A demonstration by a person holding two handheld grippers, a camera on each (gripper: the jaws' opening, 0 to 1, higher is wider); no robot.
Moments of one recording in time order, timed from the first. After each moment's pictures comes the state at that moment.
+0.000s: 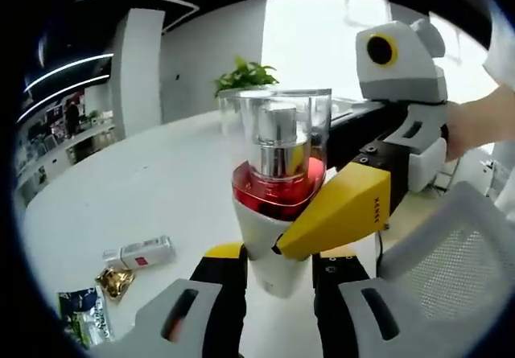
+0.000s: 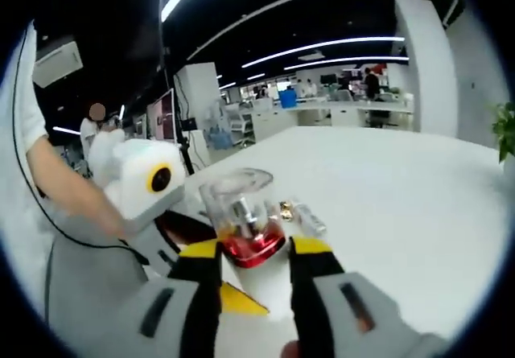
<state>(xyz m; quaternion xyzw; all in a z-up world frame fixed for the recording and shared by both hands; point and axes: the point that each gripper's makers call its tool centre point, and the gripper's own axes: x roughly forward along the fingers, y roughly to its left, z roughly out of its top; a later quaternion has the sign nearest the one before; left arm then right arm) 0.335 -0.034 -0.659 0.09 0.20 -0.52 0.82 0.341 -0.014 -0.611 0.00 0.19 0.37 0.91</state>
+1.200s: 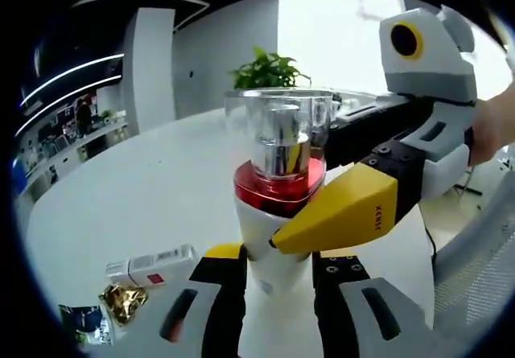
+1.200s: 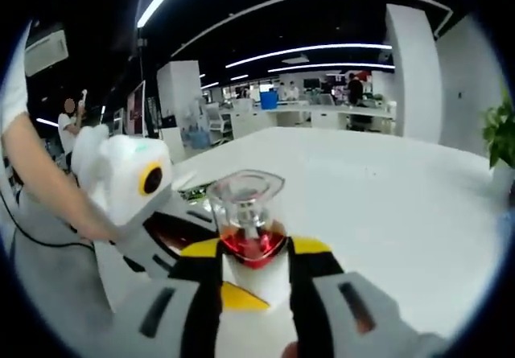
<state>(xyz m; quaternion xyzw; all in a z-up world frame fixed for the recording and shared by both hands) 0.406 -0.042 -0.687 0.10 0.20 -0.49 0.84 0.407 -0.028 -0.637 -0.03 0.18 0.33 0.93</state>
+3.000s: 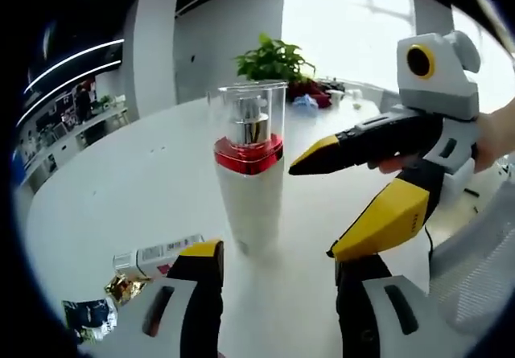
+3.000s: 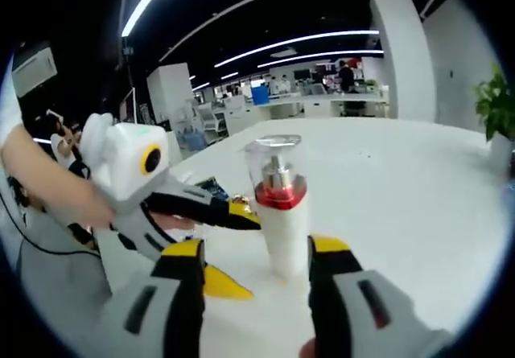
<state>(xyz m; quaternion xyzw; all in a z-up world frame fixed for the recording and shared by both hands) 0.398 -0.021 -0.686 0.10 0.25 -0.48 0.84 0.386 -0.039 -0.647 0.01 0.21 0.31 0.93</state>
